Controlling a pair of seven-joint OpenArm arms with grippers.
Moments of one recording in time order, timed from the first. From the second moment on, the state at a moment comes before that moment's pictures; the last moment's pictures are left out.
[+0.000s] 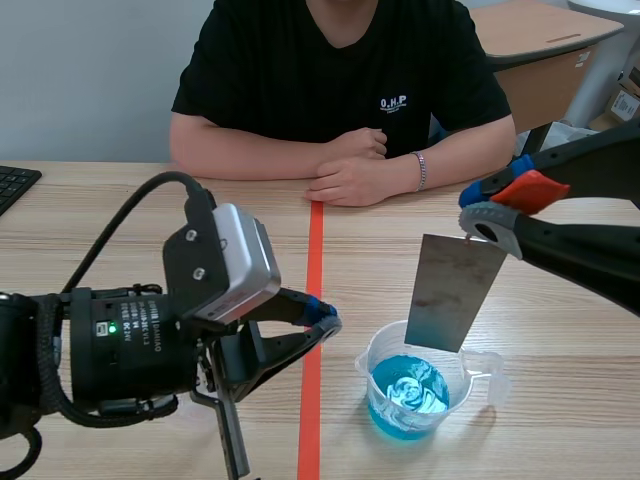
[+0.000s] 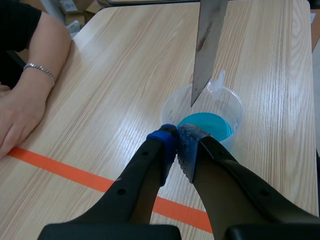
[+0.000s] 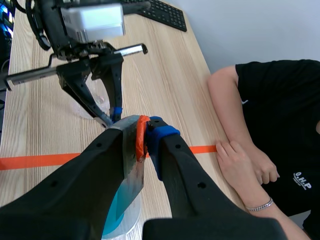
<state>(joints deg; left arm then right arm) 4.0 -39.7 41.3 104.1 -6.4 -21.9 -6.6 -44.0 50.6 19.4 131.5 4.7 43.3 19.8</state>
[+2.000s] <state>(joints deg) -0.6 -29.6 46.3 97.6 -0.9 -22.1 -4.7 -44.0 50.6 19.4 131.5 4.7 43.3 20.0</state>
